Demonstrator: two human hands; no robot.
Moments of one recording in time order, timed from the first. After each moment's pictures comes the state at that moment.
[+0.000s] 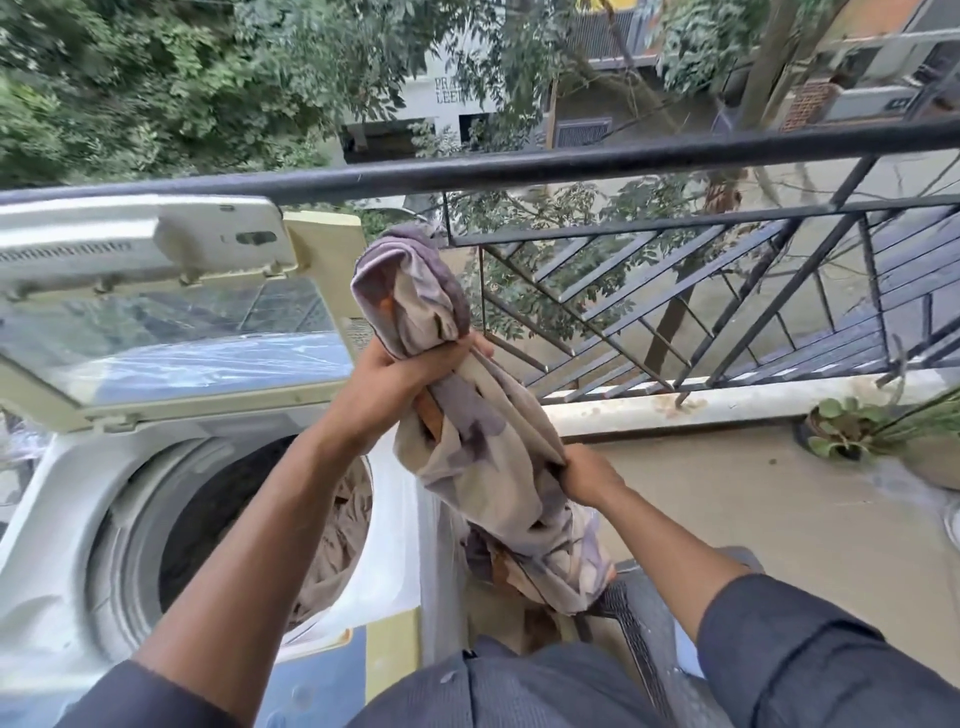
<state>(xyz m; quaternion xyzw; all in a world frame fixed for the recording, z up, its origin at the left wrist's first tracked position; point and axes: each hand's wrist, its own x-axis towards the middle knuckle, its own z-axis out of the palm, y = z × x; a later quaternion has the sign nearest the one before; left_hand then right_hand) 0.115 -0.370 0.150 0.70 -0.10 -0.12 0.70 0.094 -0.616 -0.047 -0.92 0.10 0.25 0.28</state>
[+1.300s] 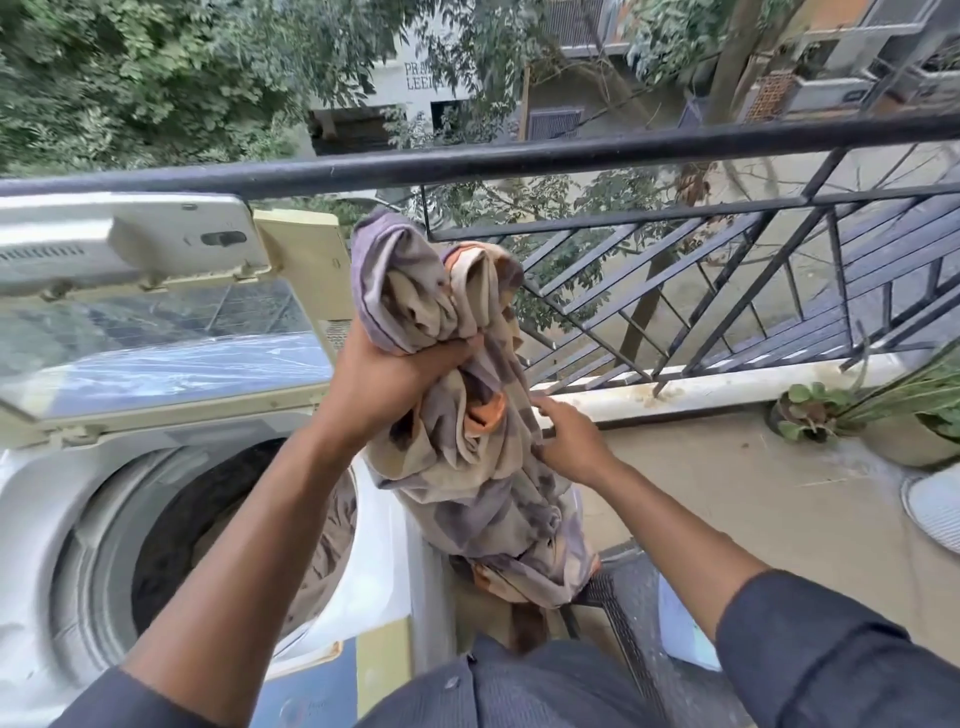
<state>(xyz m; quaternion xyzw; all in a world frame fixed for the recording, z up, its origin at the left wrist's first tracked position) 0.123 -0.381 0.161 0.75 -0.06 -0.04 0.66 0.116 -0.620 -0.027 -0.93 0.07 0.15 0.34</state>
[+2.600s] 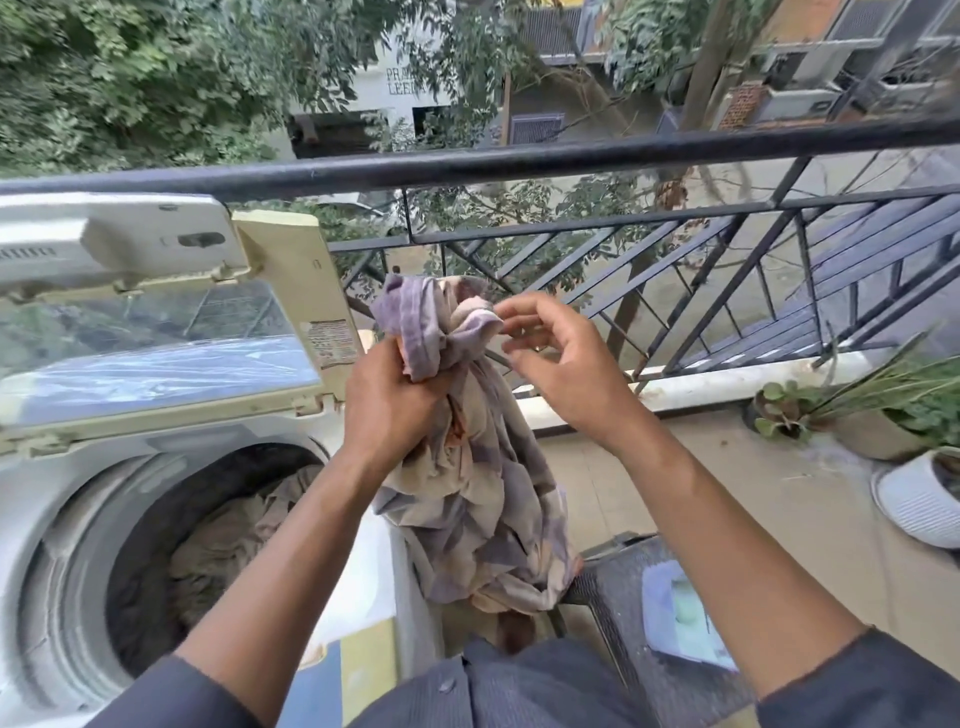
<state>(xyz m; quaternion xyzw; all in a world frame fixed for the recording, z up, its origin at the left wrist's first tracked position) 0.116 -0.401 0.123 0.86 0.00 0.02 0.50 0.099 -0.596 0.142 -0.82 -0.04 -0.05 0.57</state>
